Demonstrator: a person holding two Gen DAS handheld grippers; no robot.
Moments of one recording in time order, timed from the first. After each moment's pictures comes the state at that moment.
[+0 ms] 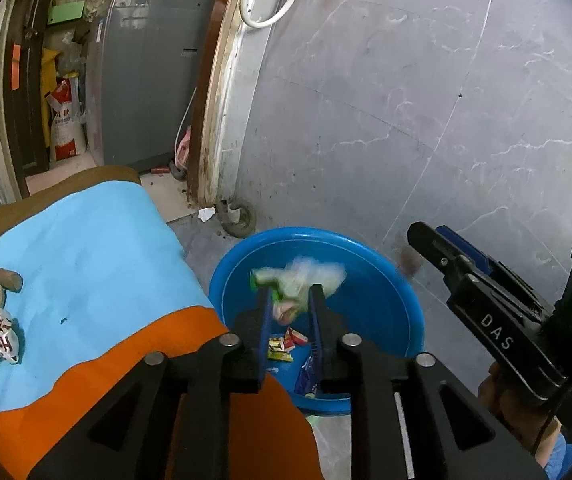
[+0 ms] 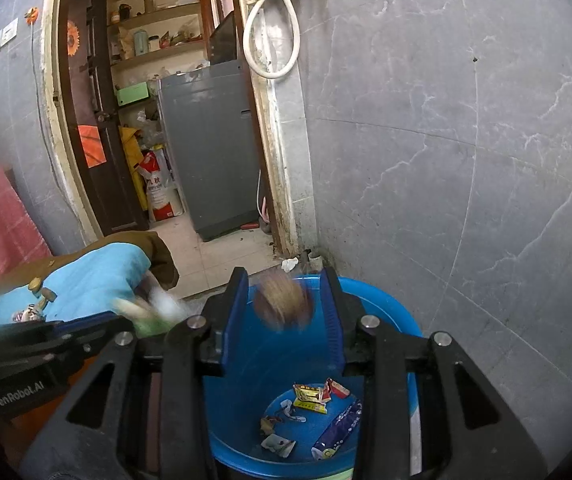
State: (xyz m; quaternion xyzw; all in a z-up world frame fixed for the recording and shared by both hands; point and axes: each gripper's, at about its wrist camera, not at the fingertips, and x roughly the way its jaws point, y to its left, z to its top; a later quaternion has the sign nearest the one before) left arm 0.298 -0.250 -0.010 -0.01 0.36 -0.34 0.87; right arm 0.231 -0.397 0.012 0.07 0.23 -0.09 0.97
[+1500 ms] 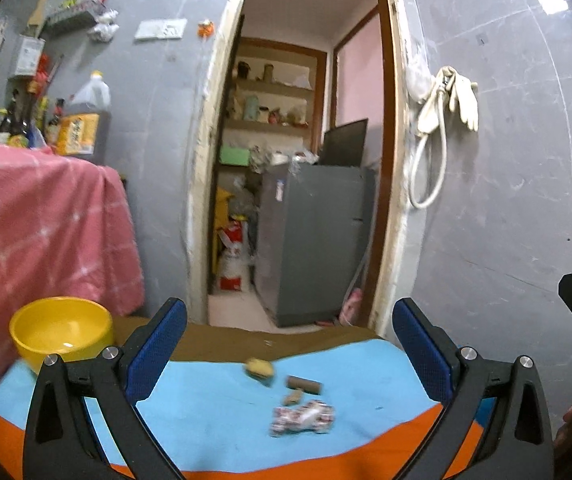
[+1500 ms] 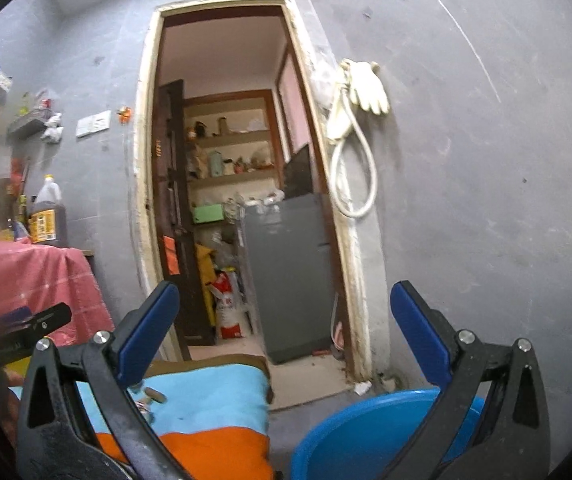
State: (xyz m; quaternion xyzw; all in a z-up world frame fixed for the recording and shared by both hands) left arm 0.223 -0.053 0.065 -0.05 0.08 -0.05 0.99; right arm 0.186 -0.312 0.059 0.06 -0.03 0.02 1.00
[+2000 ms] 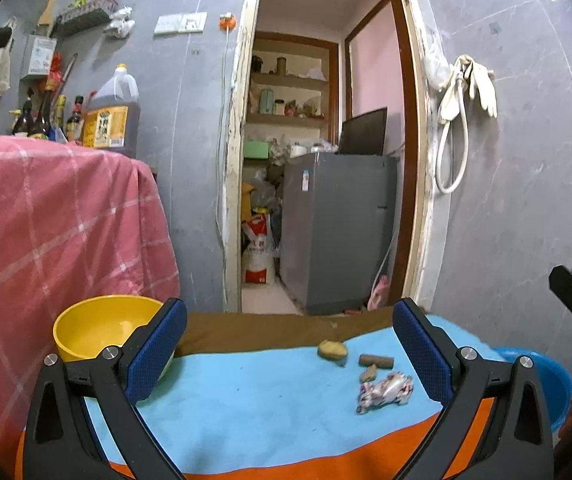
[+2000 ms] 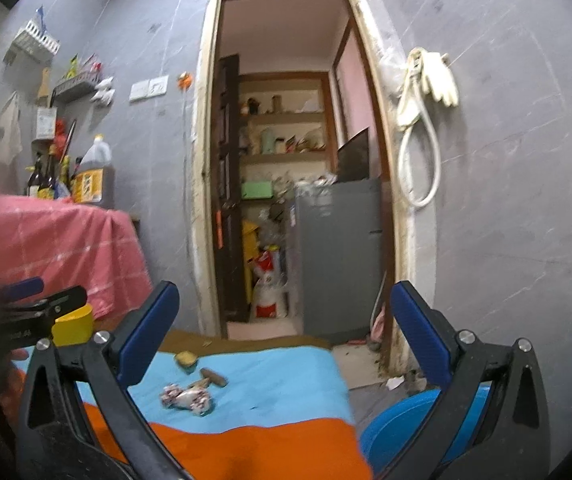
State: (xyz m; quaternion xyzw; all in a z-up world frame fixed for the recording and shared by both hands) left arm 0.224 0.006 0.041 -0.02 0.10 -0.03 0.99; right arm 0.204 -0.238 0.046 0.01 0.00 0.10 1.00
